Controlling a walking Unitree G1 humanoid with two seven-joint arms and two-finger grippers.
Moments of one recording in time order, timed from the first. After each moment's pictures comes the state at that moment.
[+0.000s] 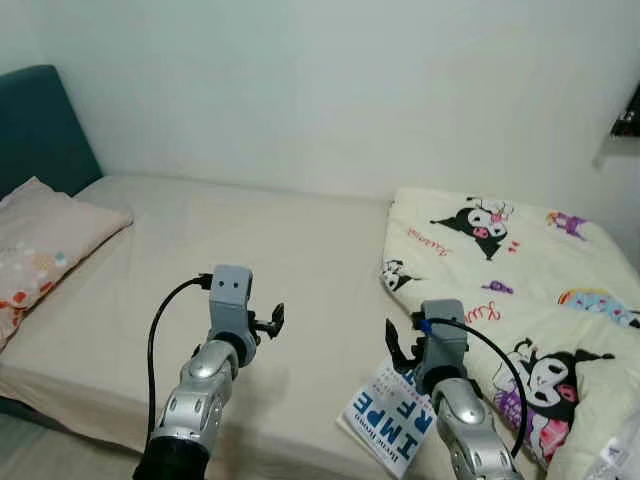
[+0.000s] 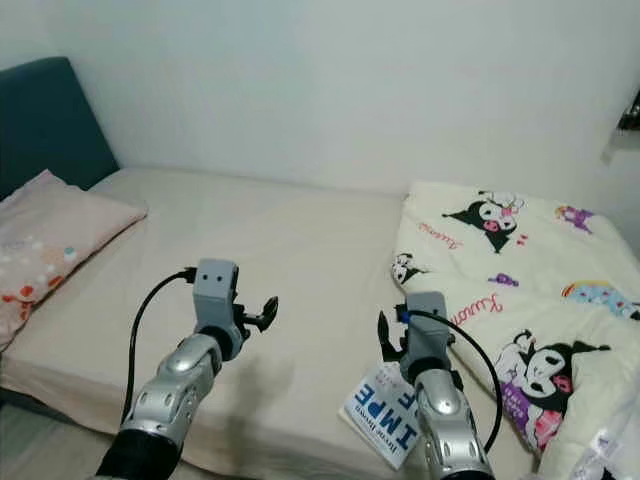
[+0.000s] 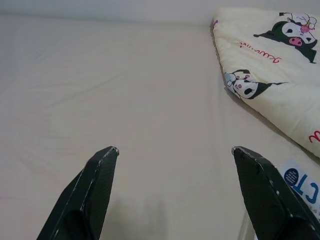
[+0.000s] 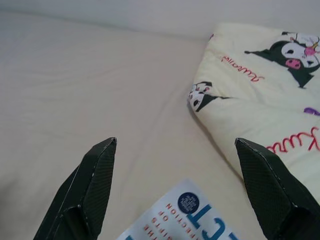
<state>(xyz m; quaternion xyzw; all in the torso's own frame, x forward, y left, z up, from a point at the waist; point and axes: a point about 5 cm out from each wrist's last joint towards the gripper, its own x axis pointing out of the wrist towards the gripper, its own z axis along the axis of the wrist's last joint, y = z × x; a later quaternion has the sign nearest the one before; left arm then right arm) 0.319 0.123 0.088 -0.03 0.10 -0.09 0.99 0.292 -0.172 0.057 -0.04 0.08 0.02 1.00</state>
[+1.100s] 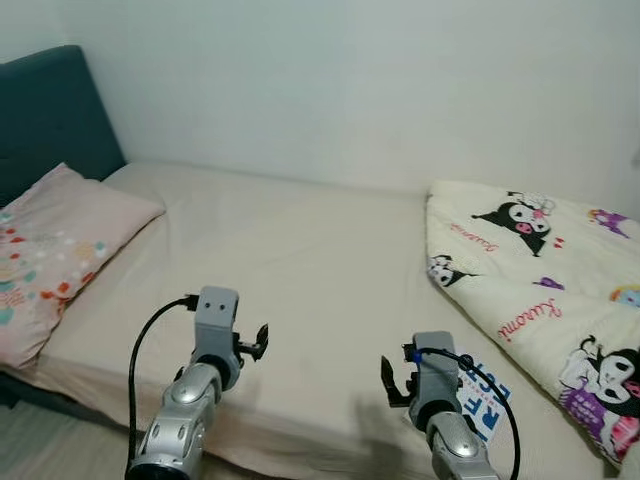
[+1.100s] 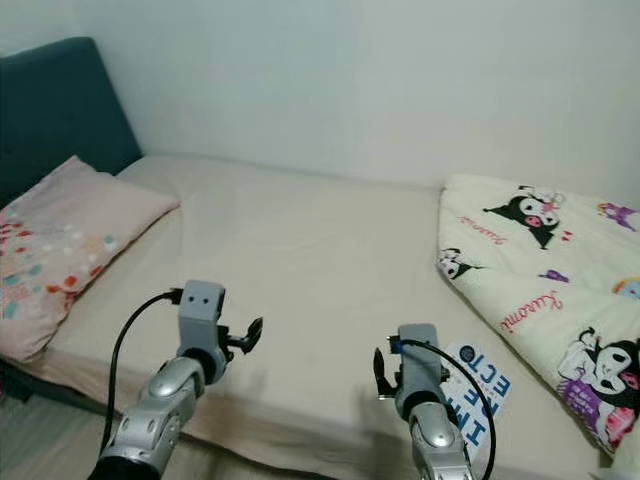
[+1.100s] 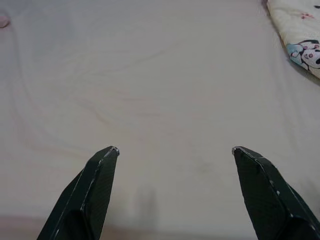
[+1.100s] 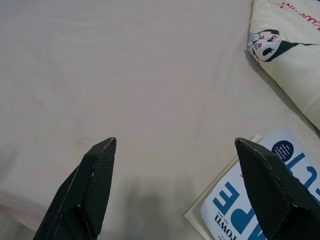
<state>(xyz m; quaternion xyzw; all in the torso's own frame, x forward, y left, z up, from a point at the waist) 0.298 0.142 0.066 -0.01 0.12 -0.08 0.99 0.264 -0.172 0.020 -0.04 0.16 0.00 0.99</state>
